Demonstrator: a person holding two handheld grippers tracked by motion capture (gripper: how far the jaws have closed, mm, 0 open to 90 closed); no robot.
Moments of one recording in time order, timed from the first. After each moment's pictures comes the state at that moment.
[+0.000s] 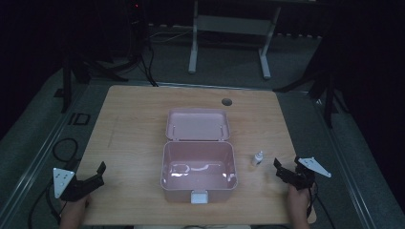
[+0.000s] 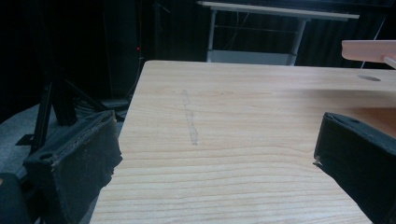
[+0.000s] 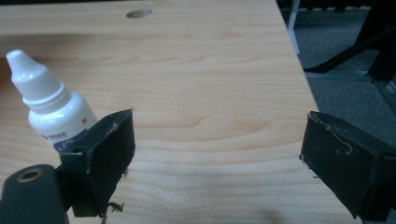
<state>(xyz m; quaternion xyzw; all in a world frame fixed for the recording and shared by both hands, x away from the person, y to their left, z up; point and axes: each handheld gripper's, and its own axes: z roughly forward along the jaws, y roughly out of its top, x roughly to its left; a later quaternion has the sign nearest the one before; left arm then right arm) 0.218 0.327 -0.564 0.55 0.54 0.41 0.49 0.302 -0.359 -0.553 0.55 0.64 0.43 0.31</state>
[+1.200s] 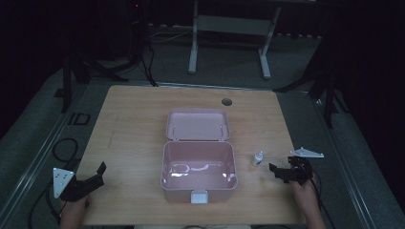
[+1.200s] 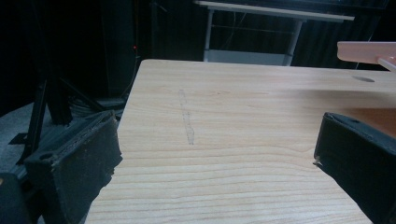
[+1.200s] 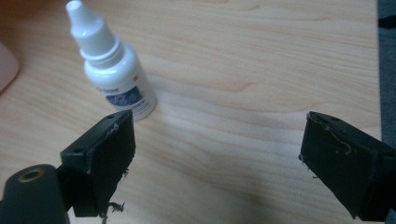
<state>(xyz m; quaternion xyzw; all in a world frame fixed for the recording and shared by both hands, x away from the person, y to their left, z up) 0.218 0.327 -0.564 0.55 0.54 0.41 0.49 0.320 -0.350 -0.522 0.51 0.77 0.33 0.19</state>
